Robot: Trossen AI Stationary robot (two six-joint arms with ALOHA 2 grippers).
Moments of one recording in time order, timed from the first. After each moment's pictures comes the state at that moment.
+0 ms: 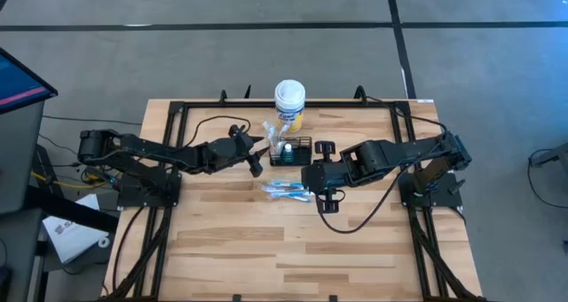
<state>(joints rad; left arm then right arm) 0.12 1.35 0.54 0.48 -0.46 -0.06 0.27 1.72 1.88 -1.26 0.34 0.08</state>
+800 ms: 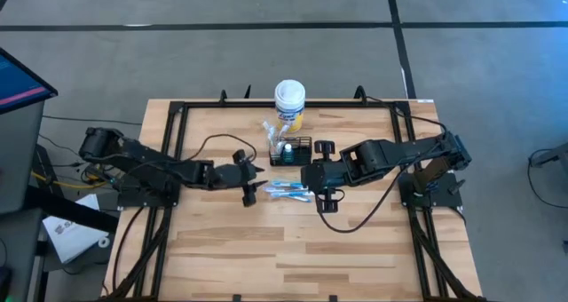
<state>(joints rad) -0.11 1.40 0.54 0.26 -0.41 -0.11 0.27 1.72 1.88 -1.25 0.34 0.08</state>
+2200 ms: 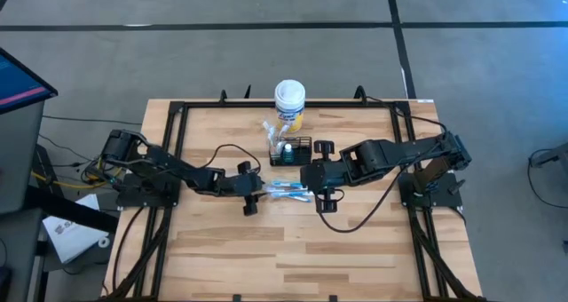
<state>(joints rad) -0.14 1.60 0.54 0.30 -0.34 -0.14 0.27 1.72 1.88 -1.23 0.34 0.08</state>
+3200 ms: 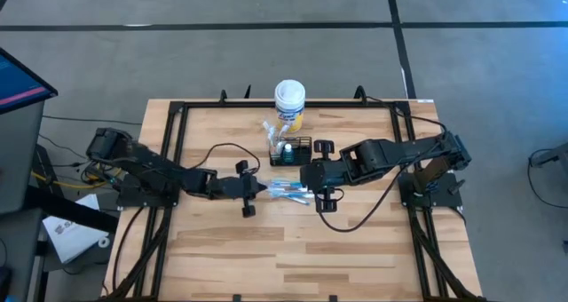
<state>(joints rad) -0.22 1.45 0.54 0.31 -0.43 -0.13 0.25 1.72 1.88 -1.23 0.34 0.08</state>
